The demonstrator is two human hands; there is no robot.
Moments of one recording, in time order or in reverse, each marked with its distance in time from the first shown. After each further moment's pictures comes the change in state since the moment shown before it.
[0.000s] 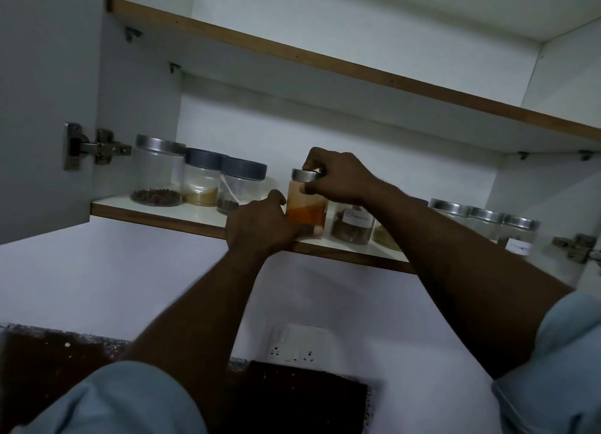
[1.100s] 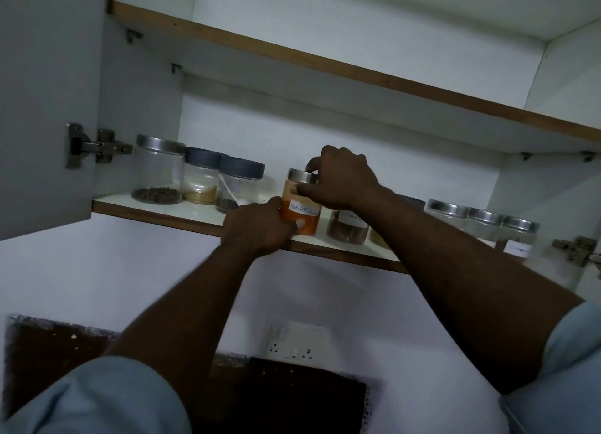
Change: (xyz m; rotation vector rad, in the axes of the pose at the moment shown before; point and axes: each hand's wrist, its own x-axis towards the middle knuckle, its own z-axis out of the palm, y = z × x) left_hand -0.004 -0.004 -0.007 0.040 -0.116 0.100; right_hand -0.015 -0.016 -0.004 -0.409 0.071 0.023
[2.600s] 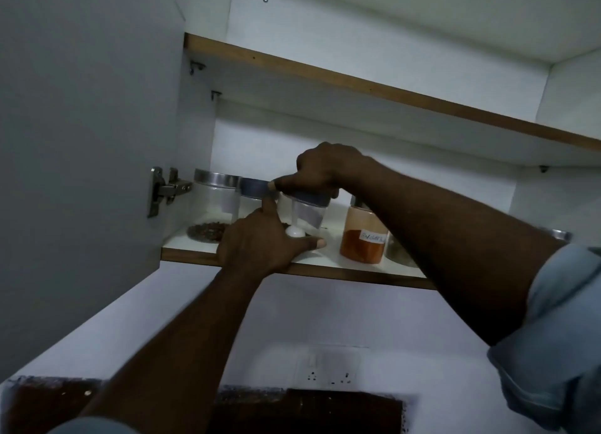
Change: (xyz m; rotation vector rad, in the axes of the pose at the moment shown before) left_hand 0.016 -0.114 -0.052 -0.116 0.108 -0.006; right_hand 0.113 -0.128 -0.034 -0.042 -0.347 0.130
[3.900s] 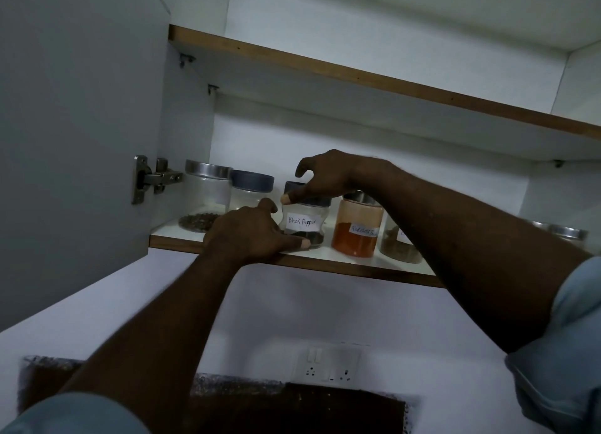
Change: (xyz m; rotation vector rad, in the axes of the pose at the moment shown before) left_hand 0.004 0.003 -0.005 0.083 -0.195 0.006; right_hand -0.003 0.041 0.024 0.168 -0.098 -0.166
